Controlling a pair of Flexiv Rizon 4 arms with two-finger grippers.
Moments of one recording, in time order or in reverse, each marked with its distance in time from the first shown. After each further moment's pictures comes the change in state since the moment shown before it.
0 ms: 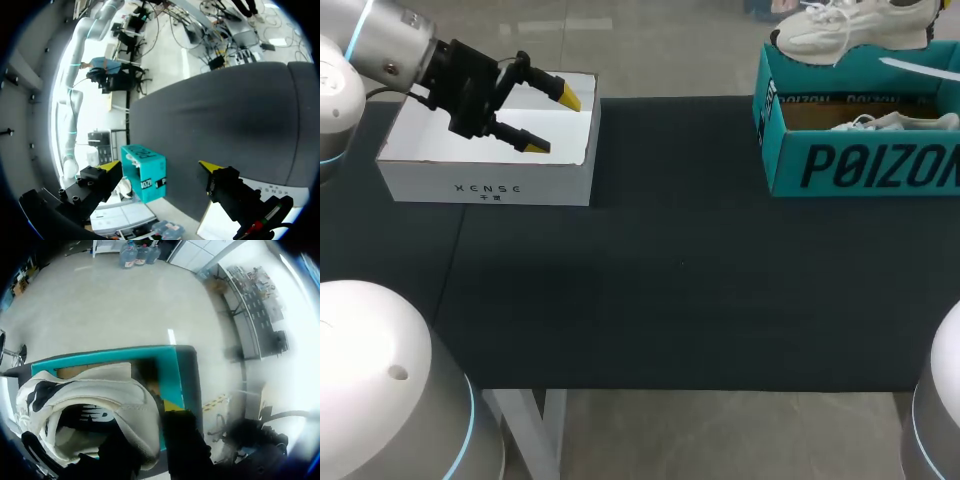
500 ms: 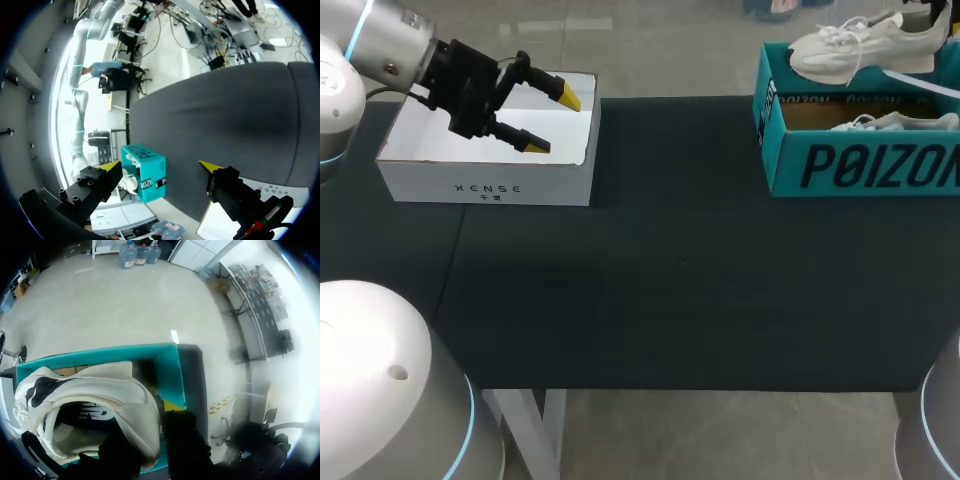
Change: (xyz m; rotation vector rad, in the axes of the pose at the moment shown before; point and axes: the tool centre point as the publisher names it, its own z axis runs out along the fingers) left arm 0.000 0.000 0.000 0.000 0.000 0.000; right arm -0.010 -0.002 0.066 -0.012 0.027 -0.008
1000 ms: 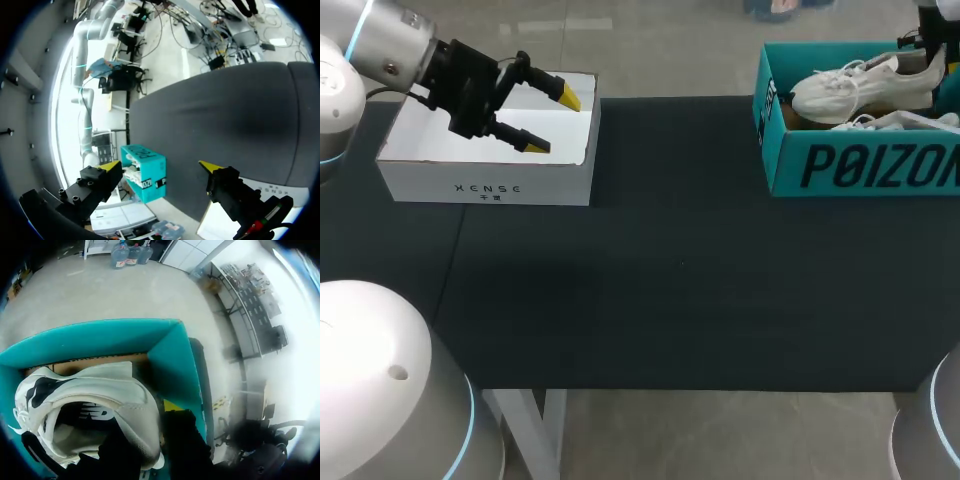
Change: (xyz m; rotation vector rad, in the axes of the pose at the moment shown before) left arm 0.000 0.000 0.000 0.000 0.000 0.000; right arm 0.008 -0.021 0.074 -0.039 -0.080 0.042
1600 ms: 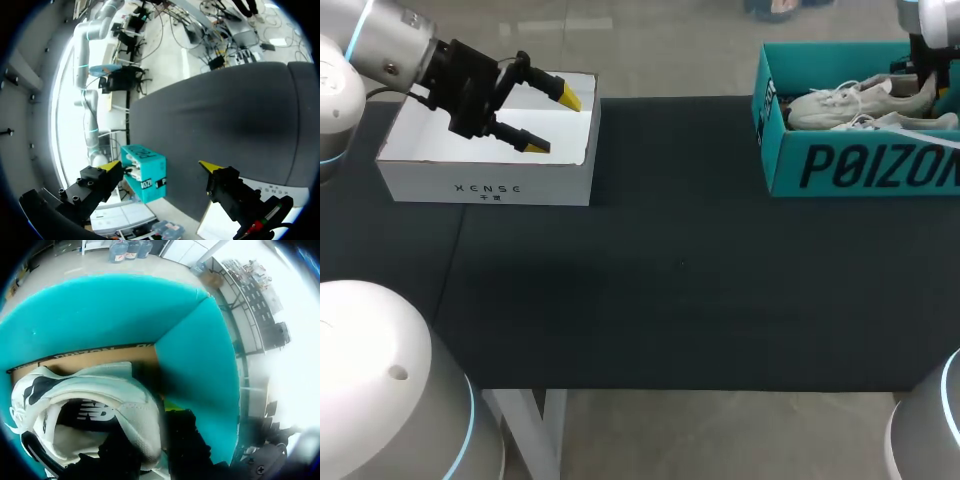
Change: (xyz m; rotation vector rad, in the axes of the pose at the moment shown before) left arm 0.000 0.000 0.000 0.000 0.000 0.000; right arm 0.018 -0.007 0.052 0.048 0.008 0.002
